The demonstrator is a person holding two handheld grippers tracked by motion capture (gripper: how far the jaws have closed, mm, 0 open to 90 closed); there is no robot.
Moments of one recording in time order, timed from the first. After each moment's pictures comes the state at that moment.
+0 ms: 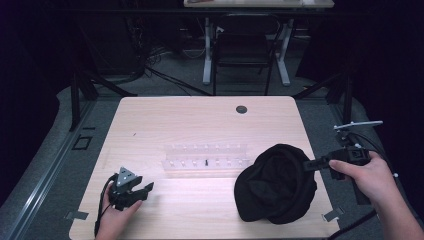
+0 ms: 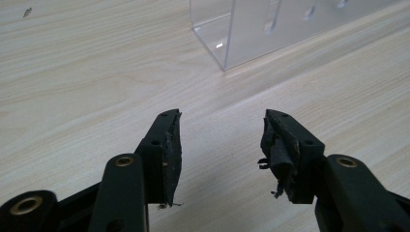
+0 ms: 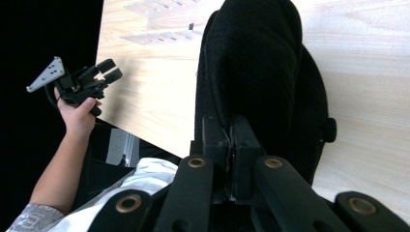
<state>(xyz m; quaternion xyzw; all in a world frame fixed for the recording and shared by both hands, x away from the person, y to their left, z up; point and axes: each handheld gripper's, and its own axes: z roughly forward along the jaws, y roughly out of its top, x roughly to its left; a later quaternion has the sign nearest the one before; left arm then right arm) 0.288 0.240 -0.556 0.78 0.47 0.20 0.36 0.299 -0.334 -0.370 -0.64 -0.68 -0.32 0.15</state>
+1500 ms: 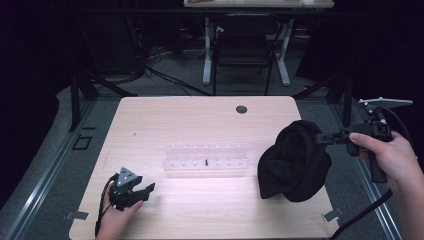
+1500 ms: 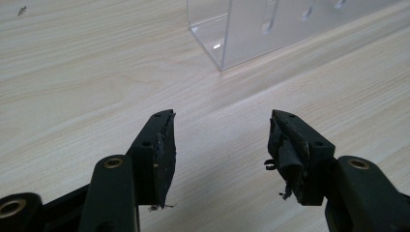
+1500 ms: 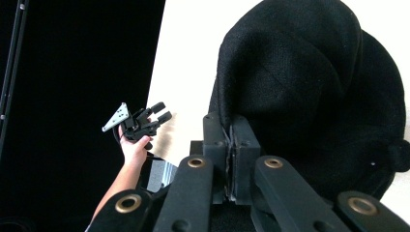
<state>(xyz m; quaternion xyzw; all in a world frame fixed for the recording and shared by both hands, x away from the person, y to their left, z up) 0.288 0.239 -0.558 0.78 0.47 0.20 0.36 0.318 -0.362 -0.322 -0.64 -0.63 -0.41 0.16</state>
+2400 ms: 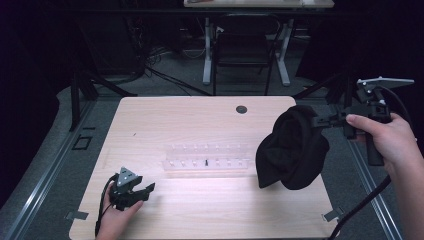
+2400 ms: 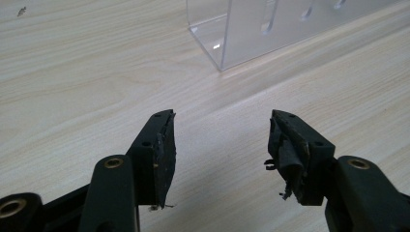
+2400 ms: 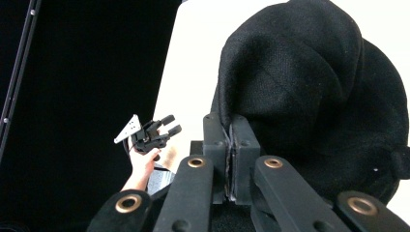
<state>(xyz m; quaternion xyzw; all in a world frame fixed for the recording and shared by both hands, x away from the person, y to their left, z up) 0.288 0.238 -0.558 0.78 0.47 0.20 0.36 0.333 -0.344 -0.284 -0.63 -0.63 -0.43 0.14</state>
